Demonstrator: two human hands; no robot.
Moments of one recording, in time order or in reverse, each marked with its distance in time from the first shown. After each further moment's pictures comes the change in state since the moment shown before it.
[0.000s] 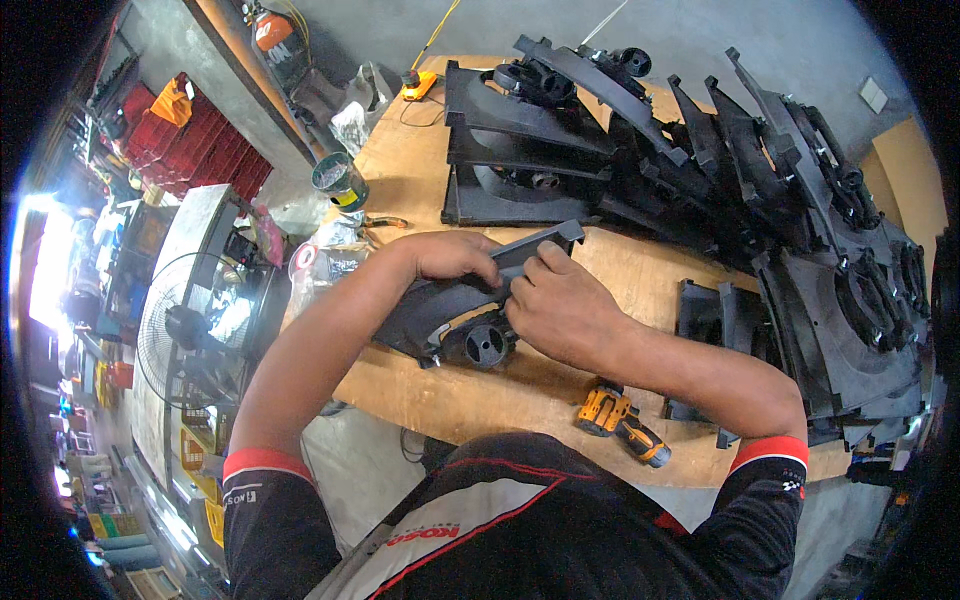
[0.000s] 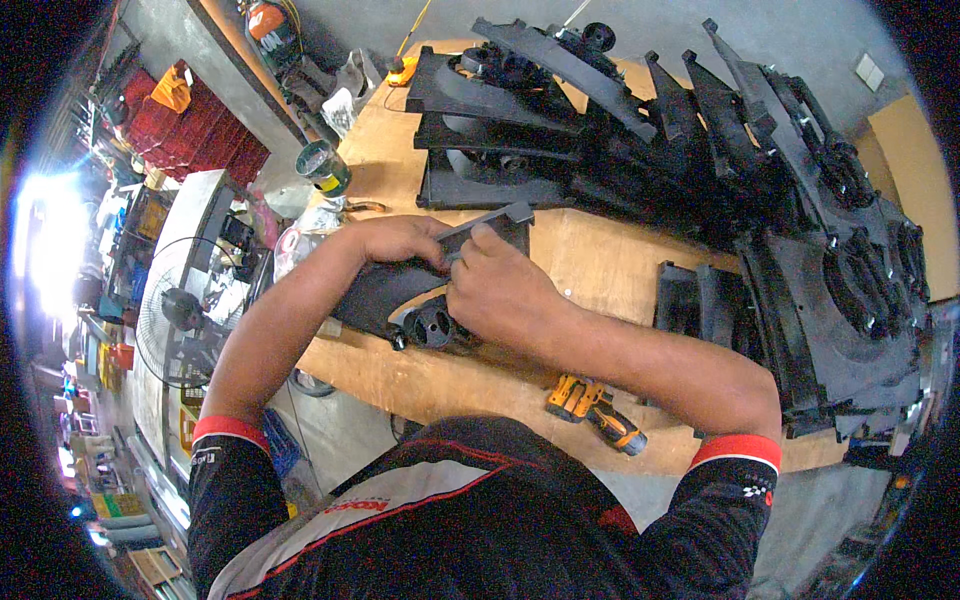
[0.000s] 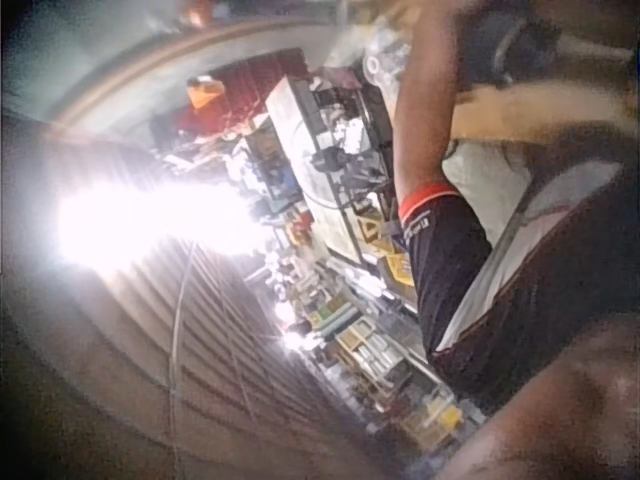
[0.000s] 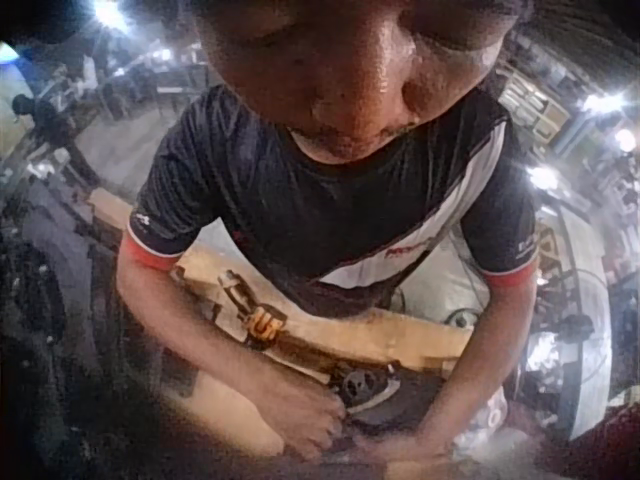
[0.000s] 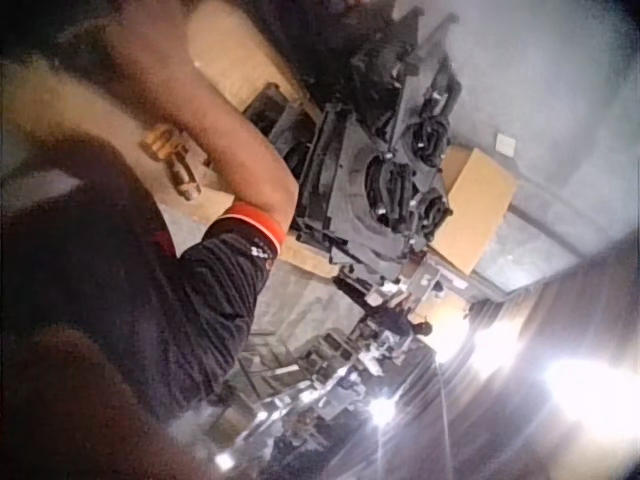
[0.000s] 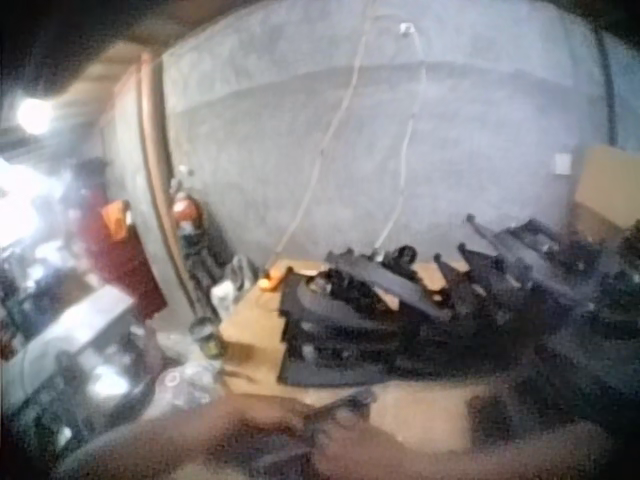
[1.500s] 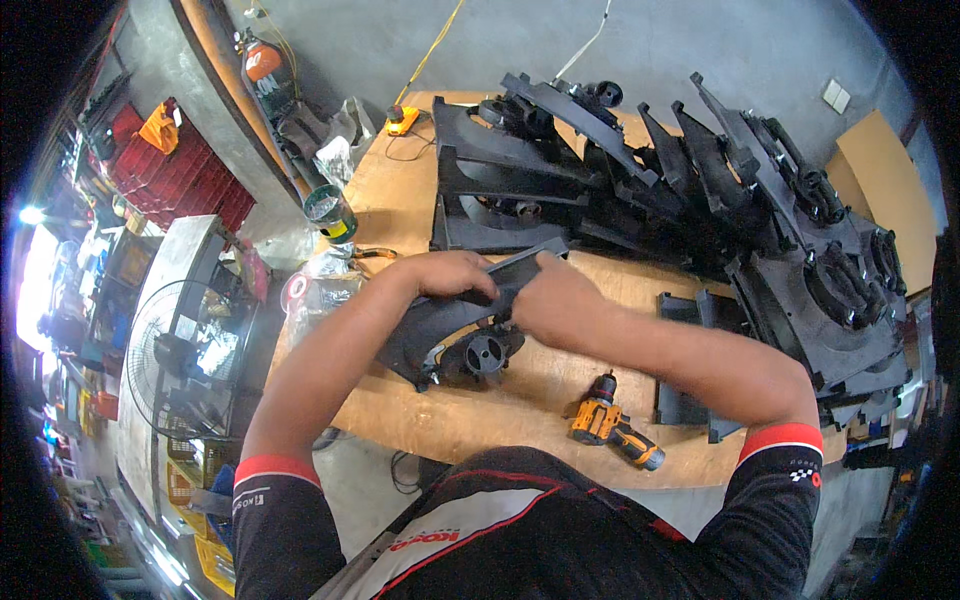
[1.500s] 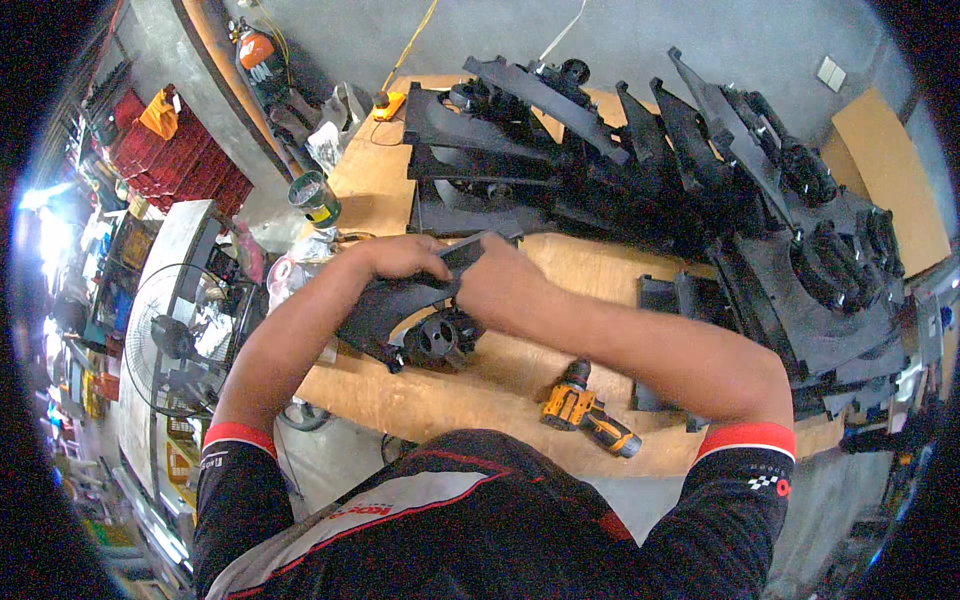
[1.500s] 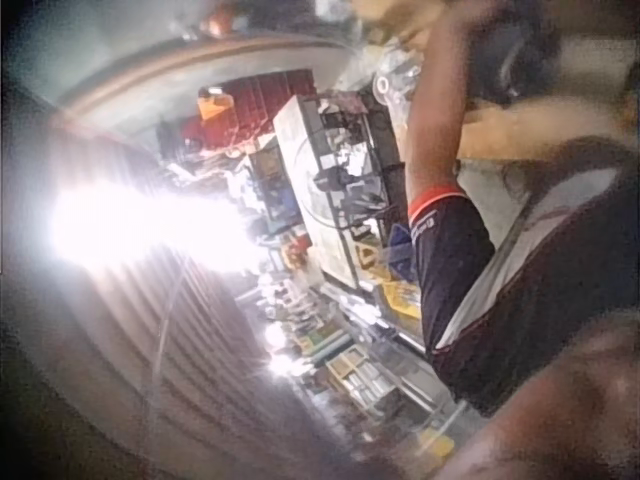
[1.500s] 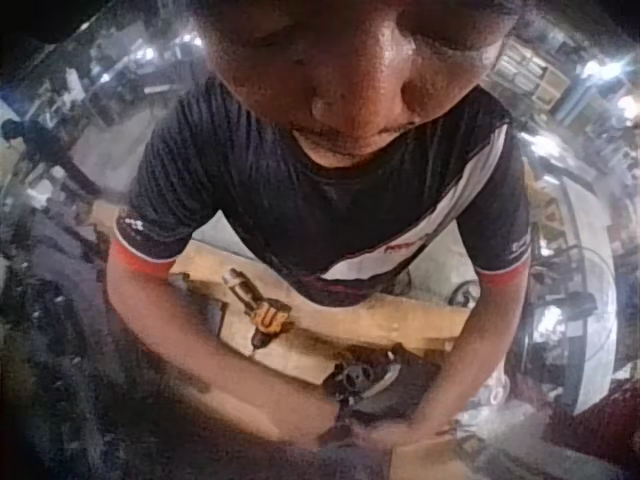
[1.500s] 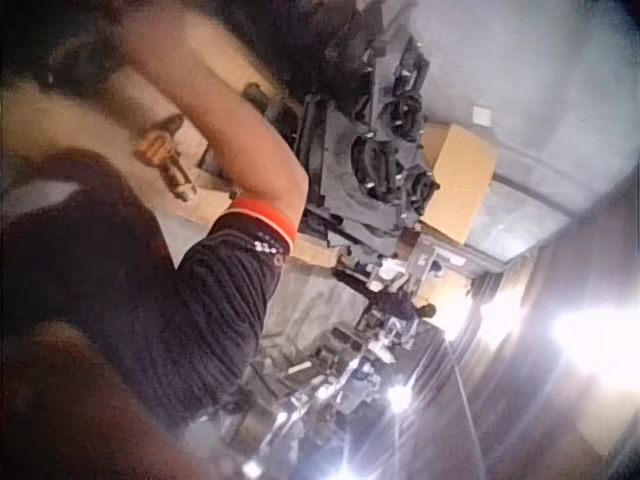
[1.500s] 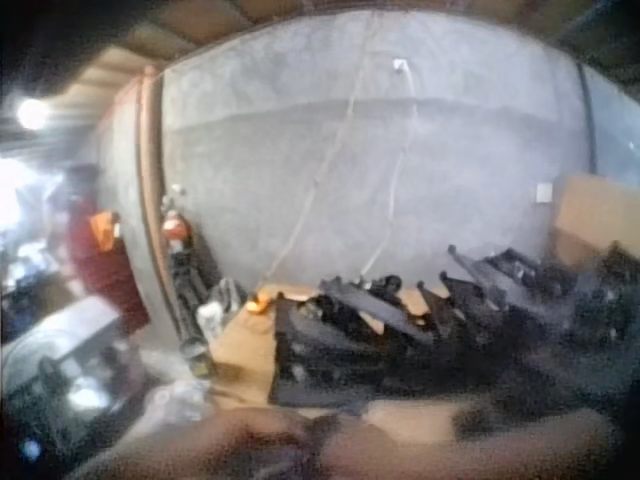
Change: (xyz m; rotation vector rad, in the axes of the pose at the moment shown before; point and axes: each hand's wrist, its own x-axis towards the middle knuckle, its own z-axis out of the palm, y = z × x) left_hand -0.010 0.023 0.003 0.140 0.062 -0.007; right_hand 0.011 0.009 -0.007 0.052 -0.207 0.091
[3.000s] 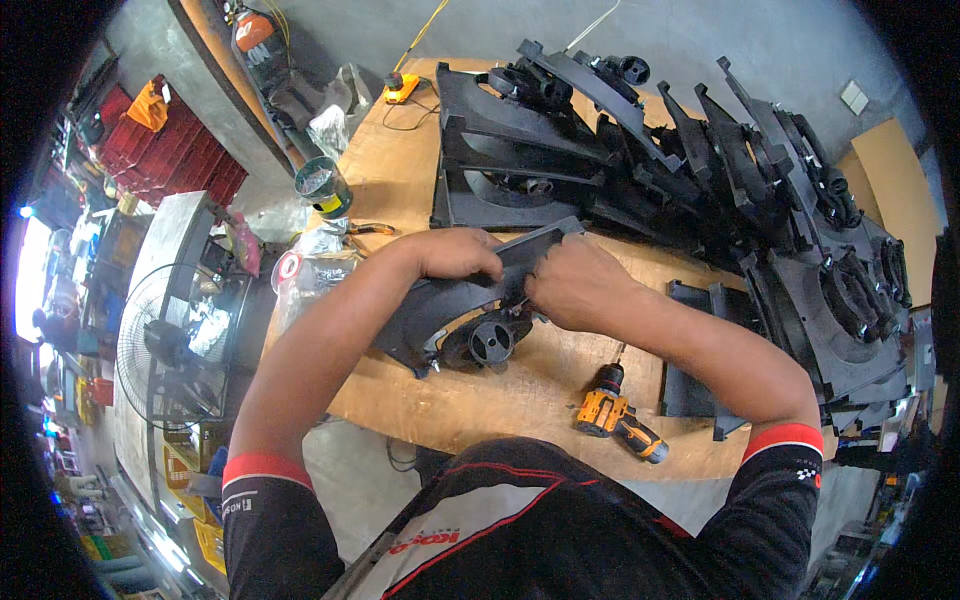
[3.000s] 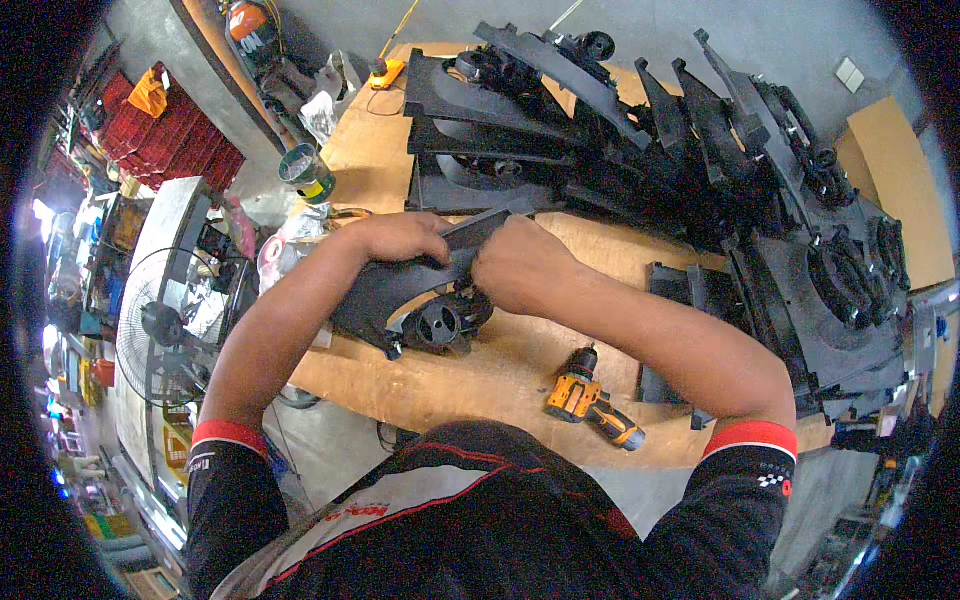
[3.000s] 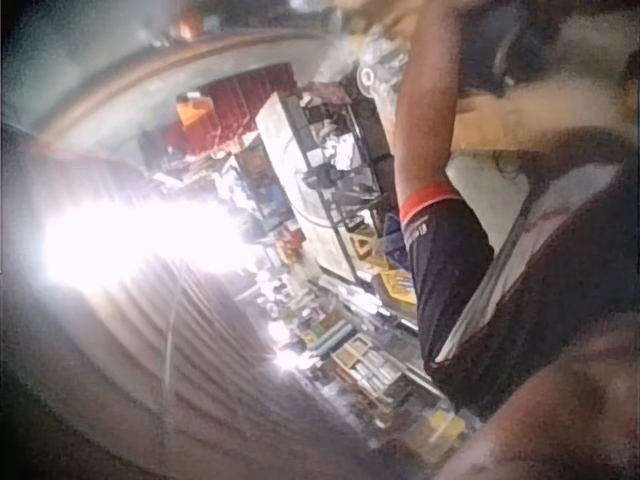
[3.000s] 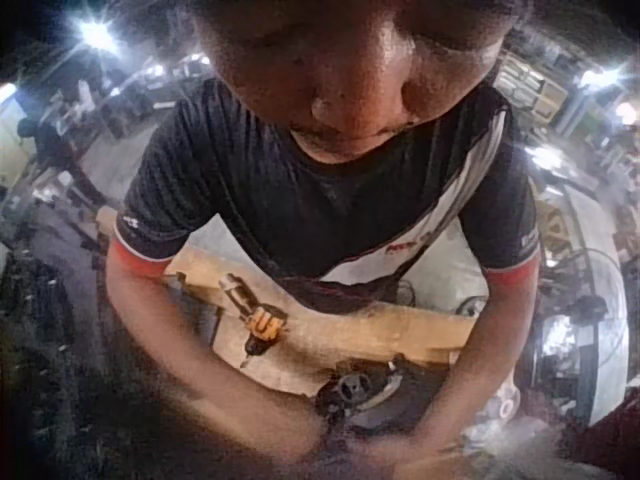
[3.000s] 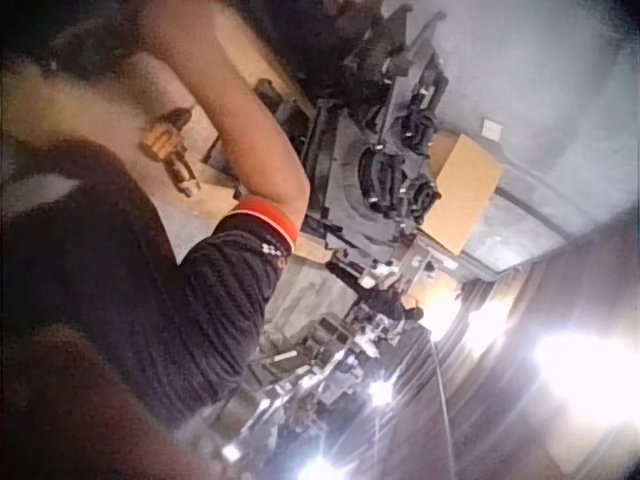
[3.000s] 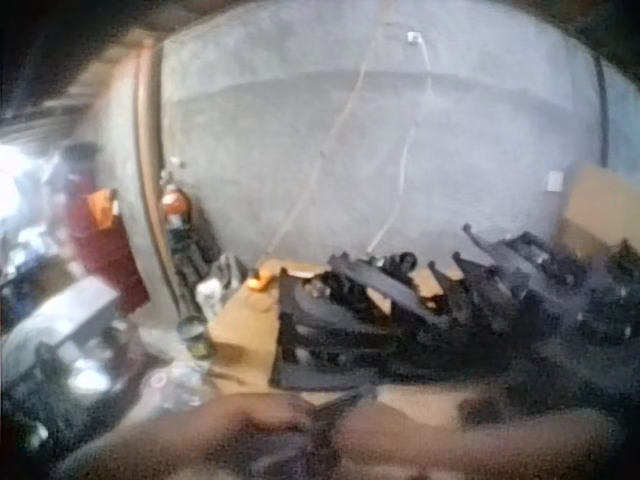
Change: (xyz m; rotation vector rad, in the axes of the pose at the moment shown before) left_hand 0.009 -0.008 -0.012 0.138 0.022 0.038; right_hand 0.014 0.019 0.018 0.105 -0.095 0.066
